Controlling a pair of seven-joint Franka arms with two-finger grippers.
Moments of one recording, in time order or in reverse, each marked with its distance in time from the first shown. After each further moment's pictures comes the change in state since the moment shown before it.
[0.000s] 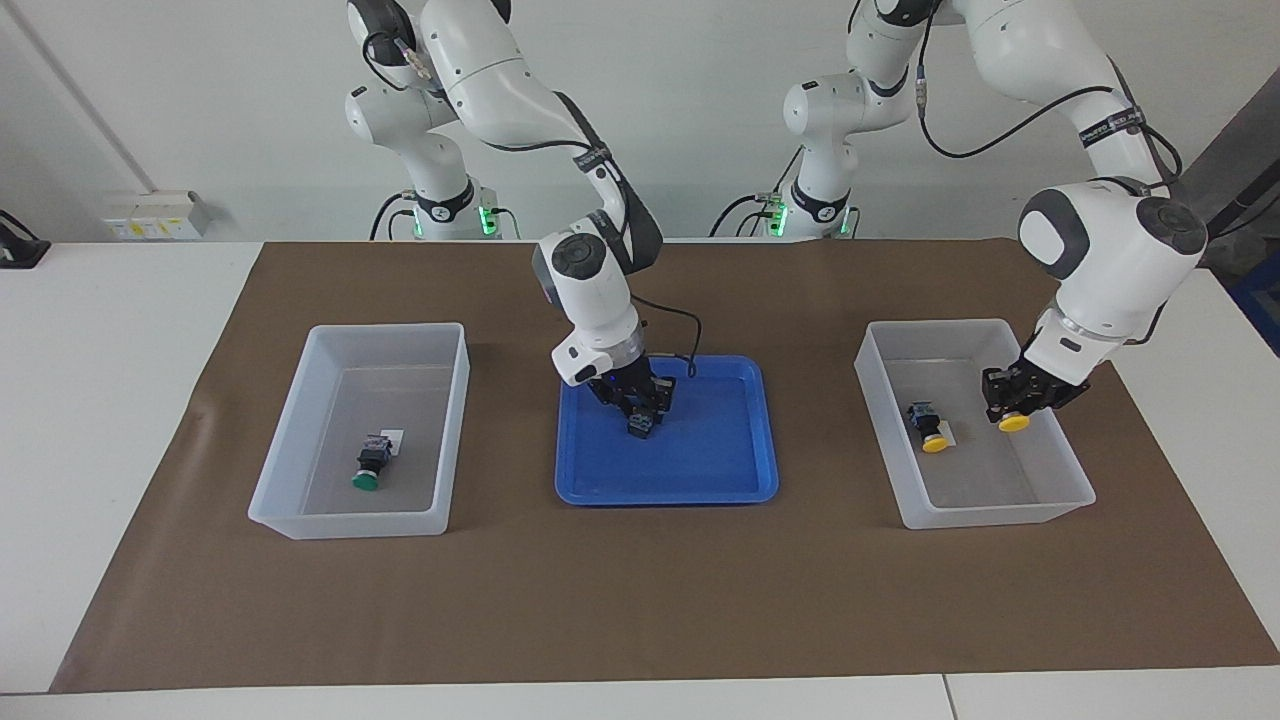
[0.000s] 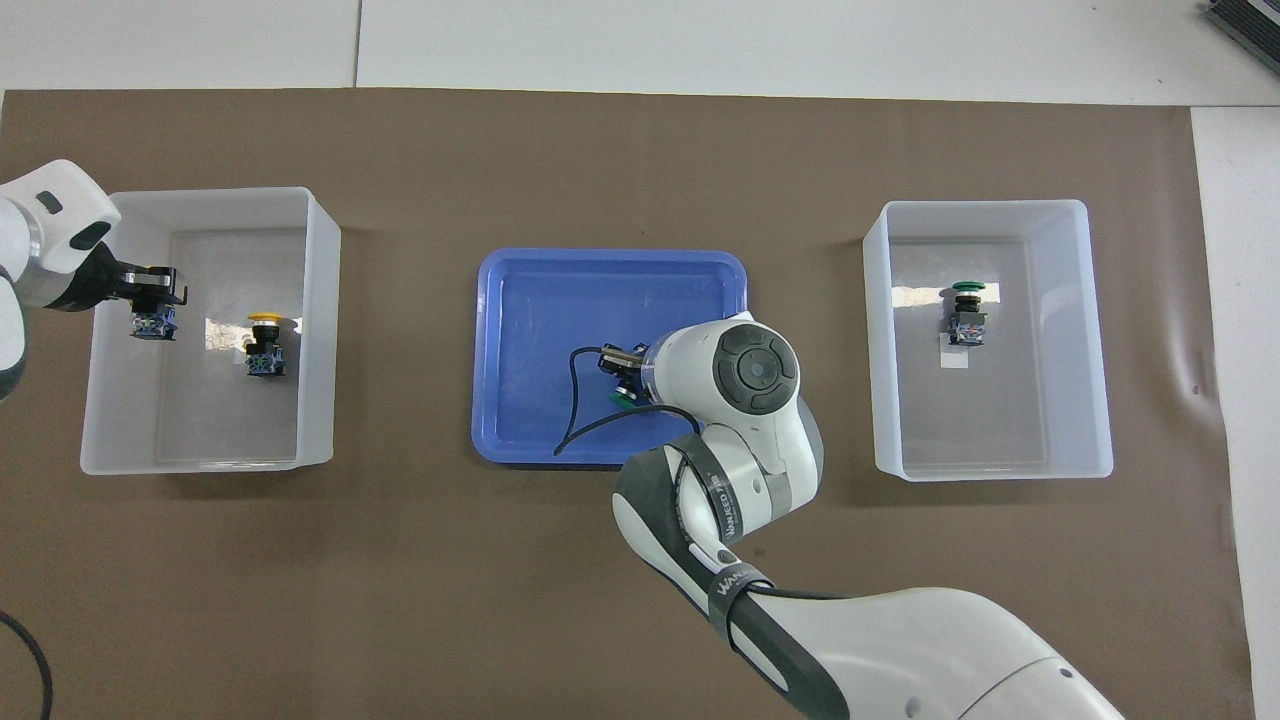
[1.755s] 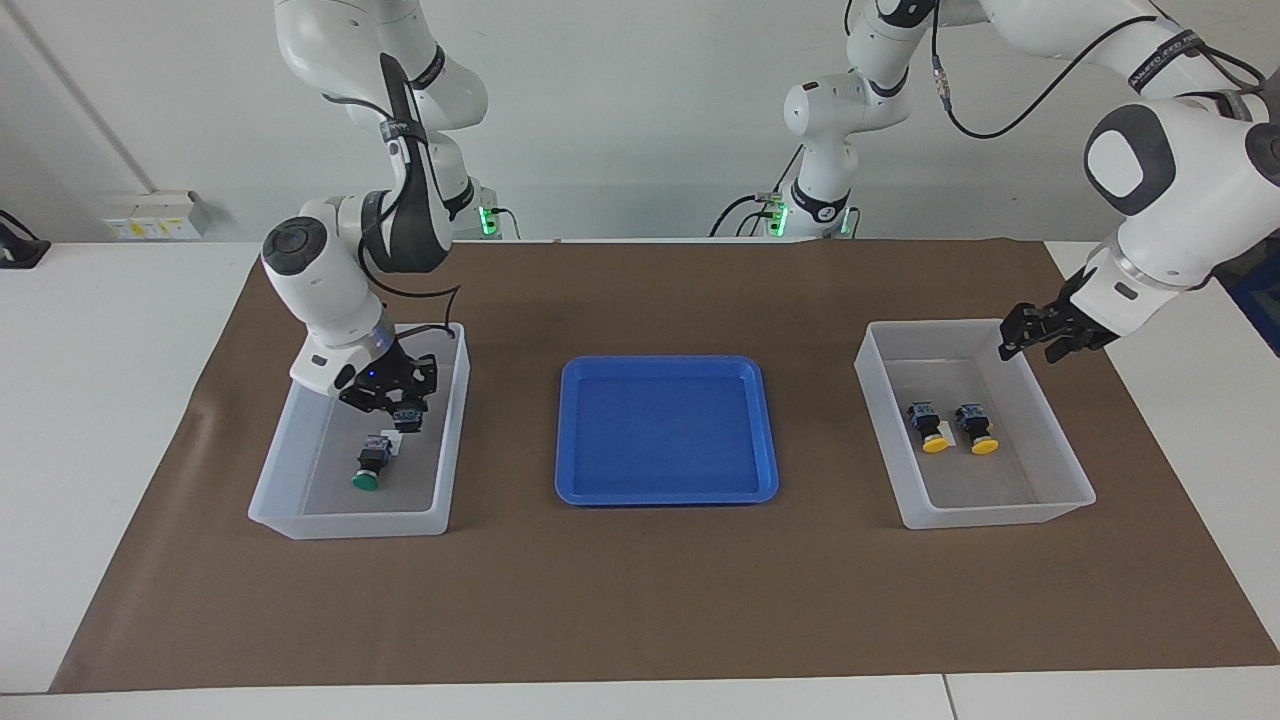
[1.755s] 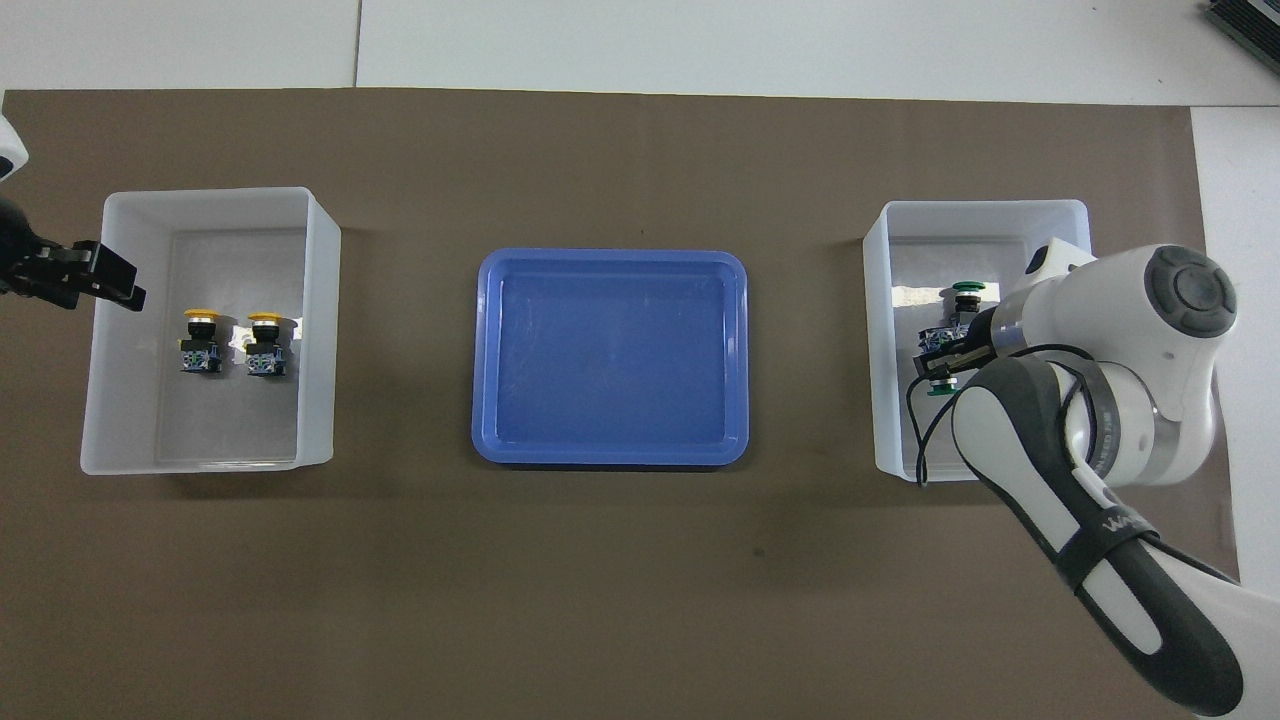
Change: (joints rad) left arm -0.036 0.001 -0.029 0.408 0.000 -0.623 -0.066; right arm -0.509 -0.279 -0.025 -0.228 -0.165 -0.256 -1.024
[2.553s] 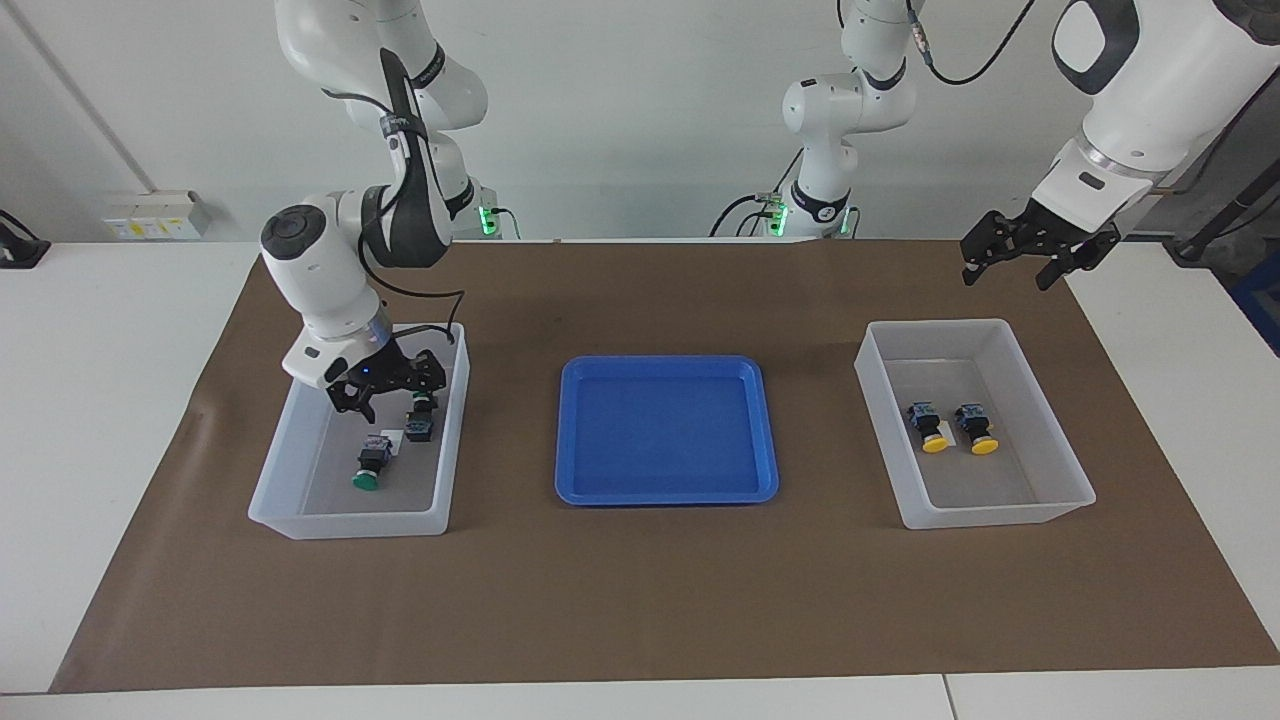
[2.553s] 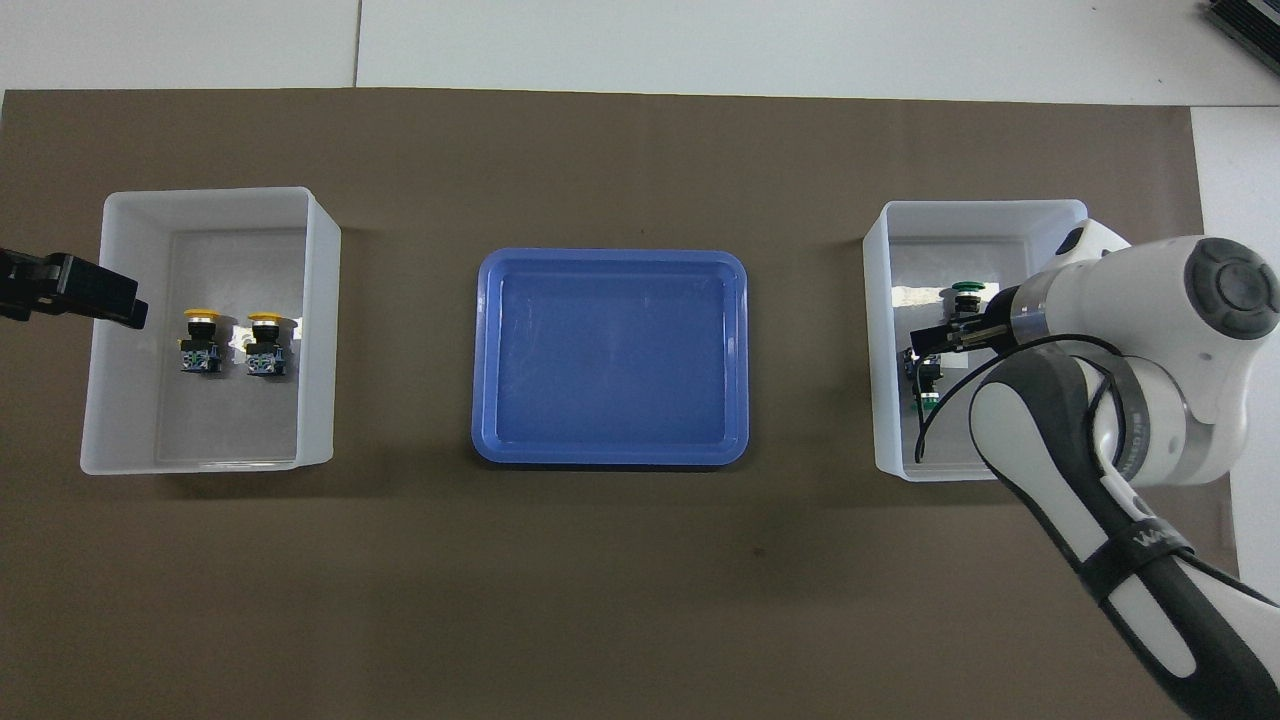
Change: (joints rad) left arm -0.067 -0.158 -0.003 -0.003 0.000 -0.092 -0.042; right arm -0.001 -0.055 -0.001 0.076 0.000 -0.034 0.158
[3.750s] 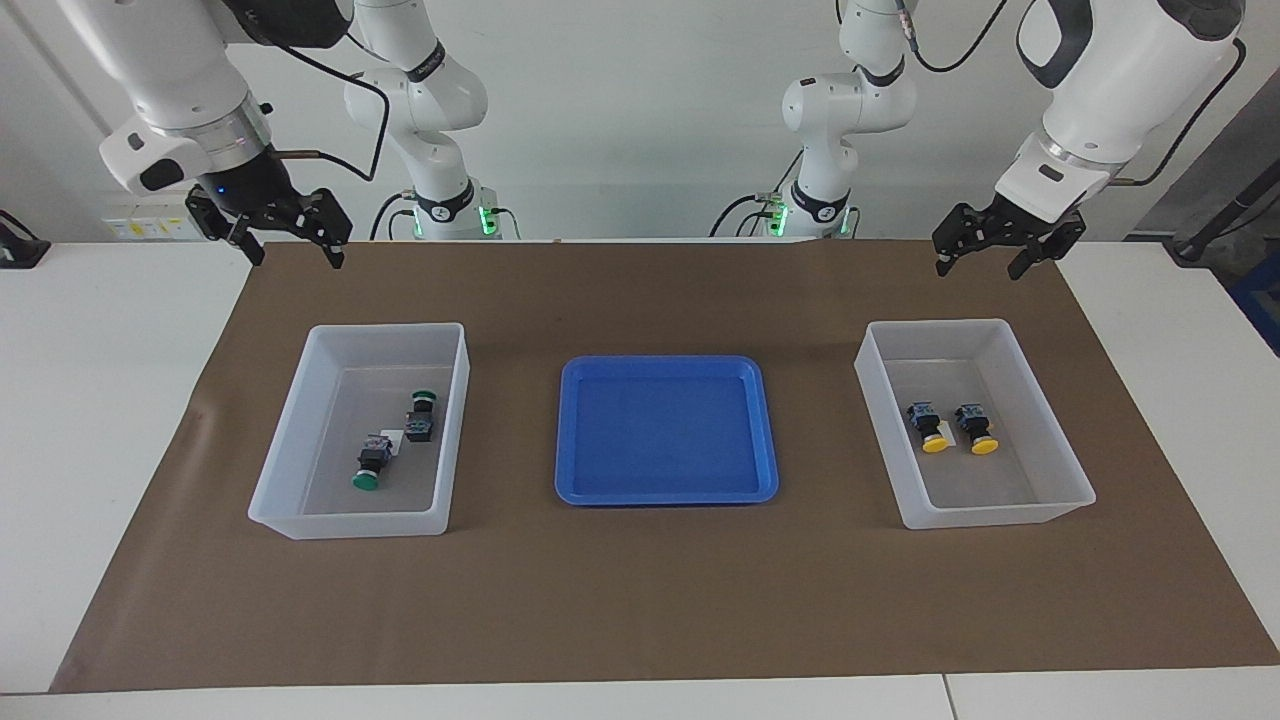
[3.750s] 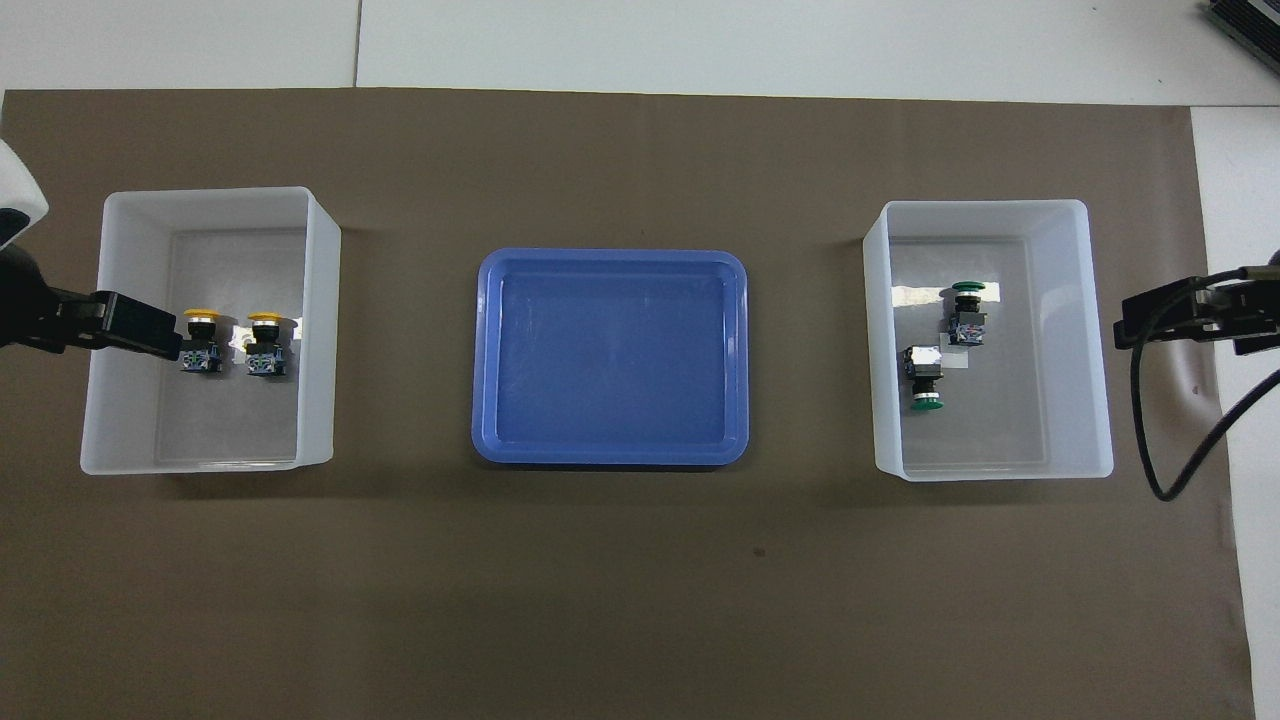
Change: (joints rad) left arm -0.038 -0.078 0.001 -0.131 0.000 0.044 -0.047; right arm -0.049 -0.106 -0.013 0.515 -0.102 -0.786 0.194
